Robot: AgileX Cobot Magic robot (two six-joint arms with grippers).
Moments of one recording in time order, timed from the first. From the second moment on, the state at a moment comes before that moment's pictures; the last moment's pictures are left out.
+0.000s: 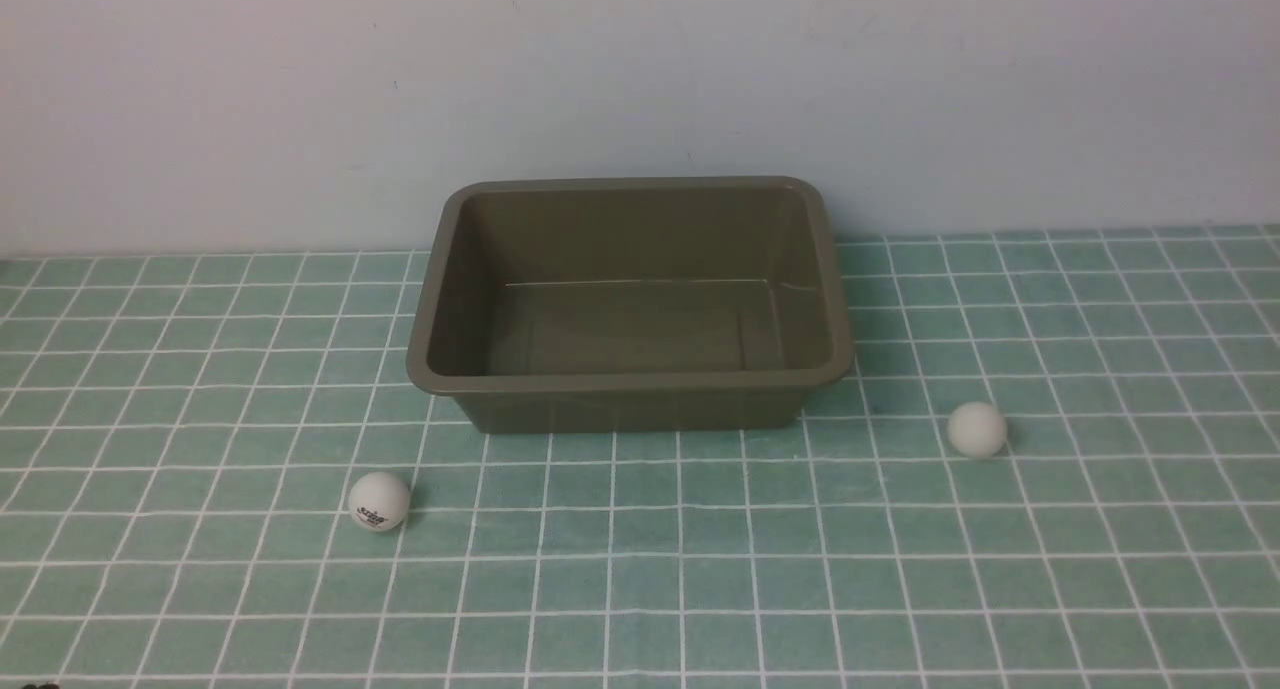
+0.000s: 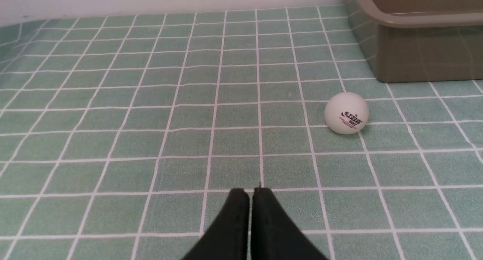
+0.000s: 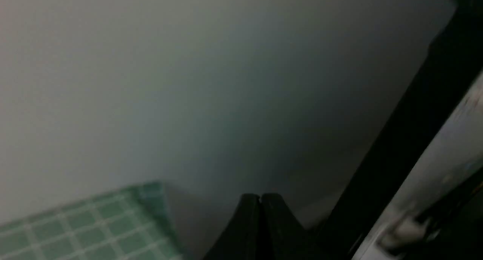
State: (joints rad) right arm -0.05 0.99 -1.12 -1.03 0.92 0.79; left arm -0.07 -0.02 0.02 0.16 0.41 -0.19
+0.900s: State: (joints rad) right arm -0.05 1.03 -1.12 0.42 1.01 -0.36; left arm -0.07 -0.02 0.02 0.16 0.41 -0.19
